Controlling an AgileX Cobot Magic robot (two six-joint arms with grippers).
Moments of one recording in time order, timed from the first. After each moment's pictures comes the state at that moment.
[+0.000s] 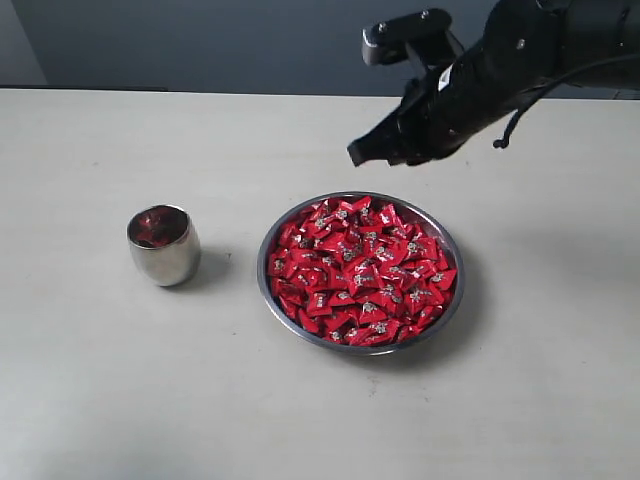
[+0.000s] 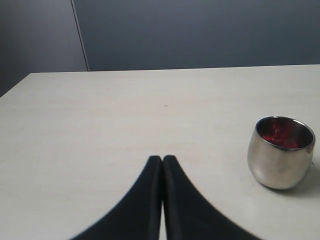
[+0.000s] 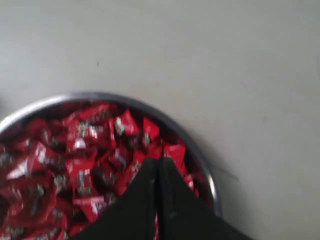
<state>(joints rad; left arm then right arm) 0.17 0.00 0.00 0.04 0.29 -0.02 0.59 1.79 -1.23 0.14 0.52 -0.18</state>
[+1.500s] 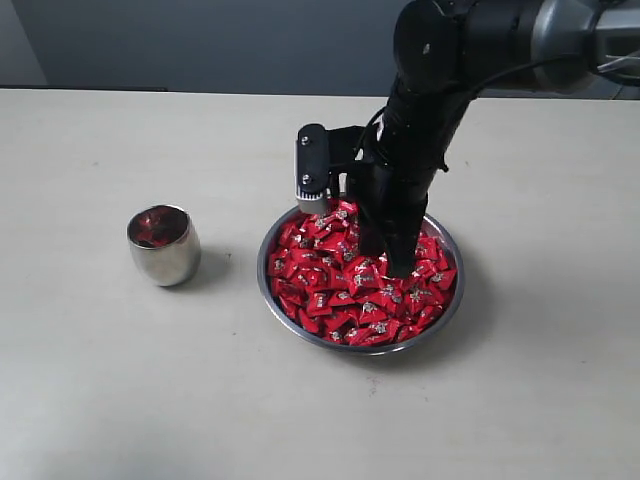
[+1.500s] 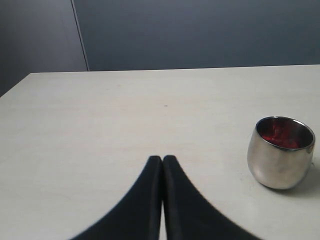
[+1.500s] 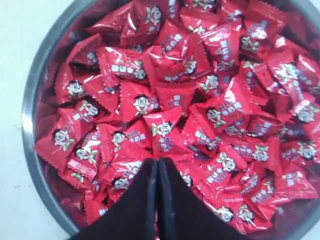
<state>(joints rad) 0.17 0.00 0.00 0.04 0.29 -0.02 0.71 1.94 -1.42 0.17 1.04 -1.12</state>
